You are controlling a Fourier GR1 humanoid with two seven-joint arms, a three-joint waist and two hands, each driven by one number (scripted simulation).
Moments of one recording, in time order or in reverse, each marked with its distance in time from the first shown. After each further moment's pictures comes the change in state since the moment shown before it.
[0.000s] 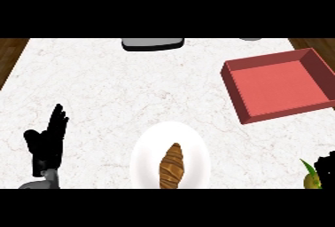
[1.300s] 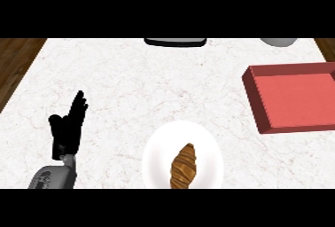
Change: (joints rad) left arm -0.108 -0.043 -0.069 0.019 -0.052 -0.017 0.040; right arm -0.533 0.344 -0.223 0.924 -0.162 0.472 -0.381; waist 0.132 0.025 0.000
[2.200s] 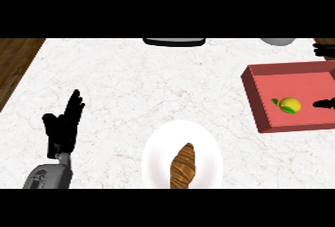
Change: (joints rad) left arm -0.012 0.018 0.029 0.017 0.017 -0.029 -0.010; right arm -0.358 0.291 -0.082 0.661 -0.034 0.402 -0.238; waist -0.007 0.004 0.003
